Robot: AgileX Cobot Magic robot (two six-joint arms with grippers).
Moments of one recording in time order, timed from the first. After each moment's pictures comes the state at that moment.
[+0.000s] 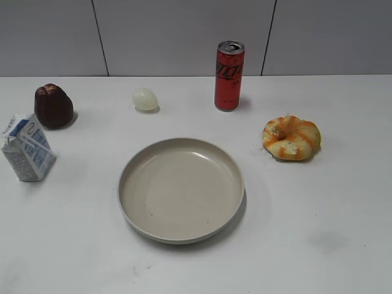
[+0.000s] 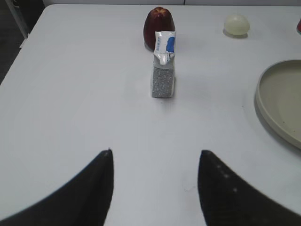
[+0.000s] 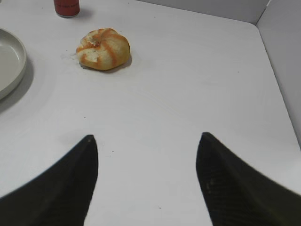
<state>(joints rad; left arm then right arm) 0.06 0.01 -0.49 -0.22 1.09 0.14 0.02 -0.01 -0.42 0.10 0.94 -0.19</state>
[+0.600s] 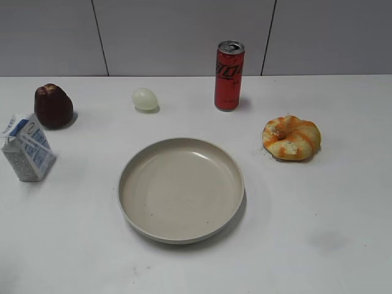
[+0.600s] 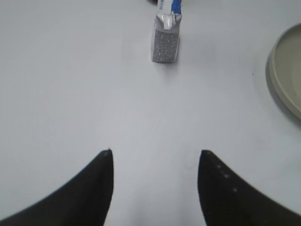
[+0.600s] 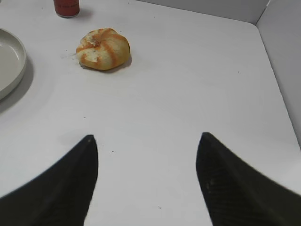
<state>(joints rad) 0.06 0.74 -0.66 -0.22 0.97 0.14 0.02 -0.01 -0.42 0.10 0.94 -0.19</state>
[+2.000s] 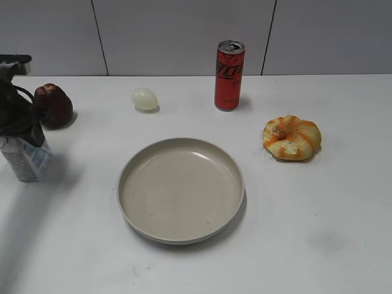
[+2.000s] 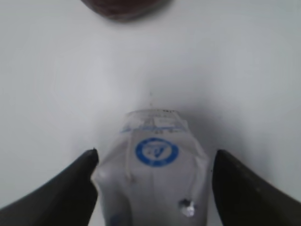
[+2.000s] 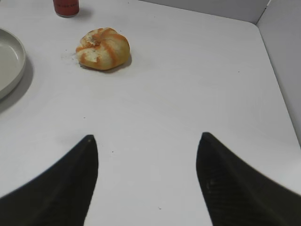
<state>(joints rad) -0.11 1.86 -1.18 -0.12 0.68 0.04 0.02 -0.01 -0.42 0.10 0.94 -0.19</state>
